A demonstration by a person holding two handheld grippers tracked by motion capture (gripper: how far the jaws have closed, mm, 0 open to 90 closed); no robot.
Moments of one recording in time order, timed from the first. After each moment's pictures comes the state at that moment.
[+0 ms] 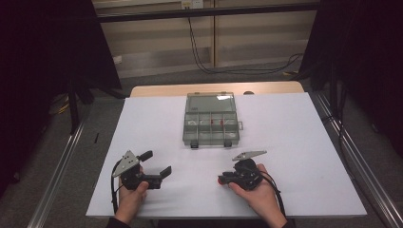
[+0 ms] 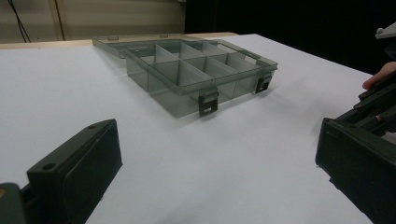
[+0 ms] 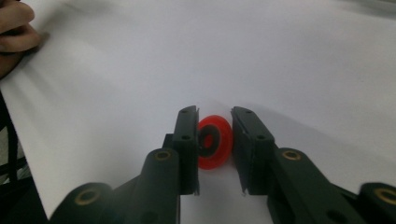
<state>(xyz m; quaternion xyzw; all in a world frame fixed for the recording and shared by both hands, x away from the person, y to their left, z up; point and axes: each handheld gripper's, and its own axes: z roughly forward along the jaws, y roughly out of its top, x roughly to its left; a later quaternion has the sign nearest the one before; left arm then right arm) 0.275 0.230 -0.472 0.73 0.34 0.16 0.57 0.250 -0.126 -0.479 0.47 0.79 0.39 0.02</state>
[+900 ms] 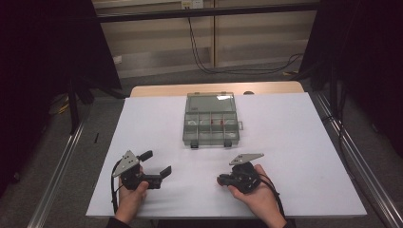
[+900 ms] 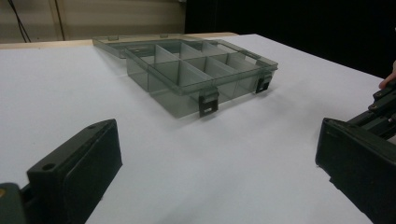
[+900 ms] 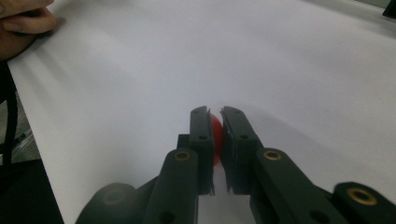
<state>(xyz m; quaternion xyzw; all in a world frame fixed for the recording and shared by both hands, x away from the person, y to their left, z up) 0.275 0.230 -0.472 0.73 0.34 0.15 0.57 0.240 -0.119 -0.472 0.43 0.81 0.39 0.05</state>
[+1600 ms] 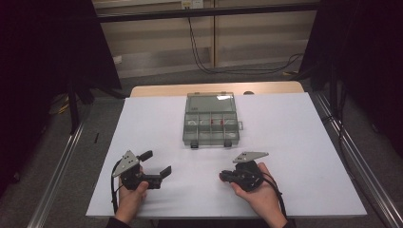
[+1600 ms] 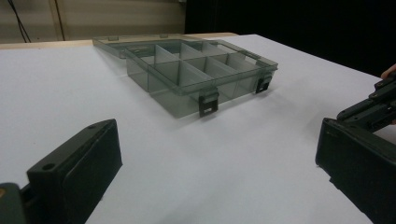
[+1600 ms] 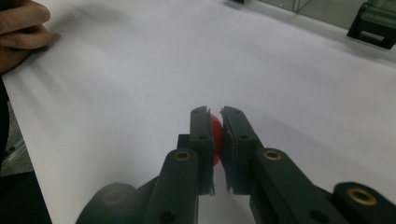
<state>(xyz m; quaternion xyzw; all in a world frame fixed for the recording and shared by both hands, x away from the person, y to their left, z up) 0.275 0.230 -0.472 0.73 0.34 0.16 0.57 0.242 -0.127 -0.466 0.43 0.80 0.41 0.07</state>
